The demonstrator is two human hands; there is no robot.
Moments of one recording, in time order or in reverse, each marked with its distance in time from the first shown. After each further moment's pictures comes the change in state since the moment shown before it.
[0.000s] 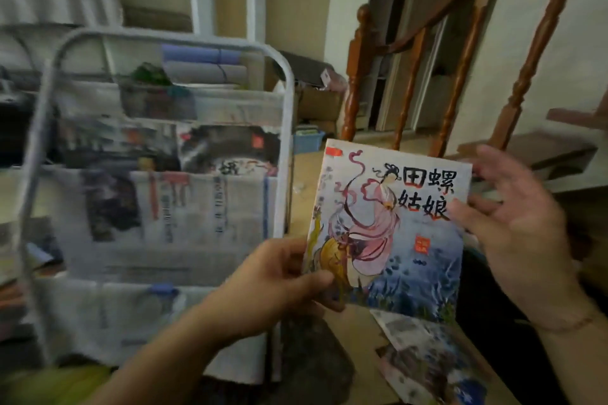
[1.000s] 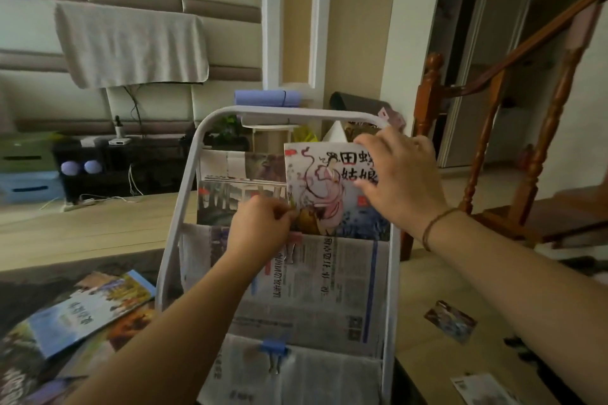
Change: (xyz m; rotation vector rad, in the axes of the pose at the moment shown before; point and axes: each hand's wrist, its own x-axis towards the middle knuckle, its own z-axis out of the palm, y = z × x) left_hand 0.034 0.015 -0.191 0.854 0.810 -0.006; right_hand 0.103 -0.007 0.228 -1.139 -0.234 -0.734
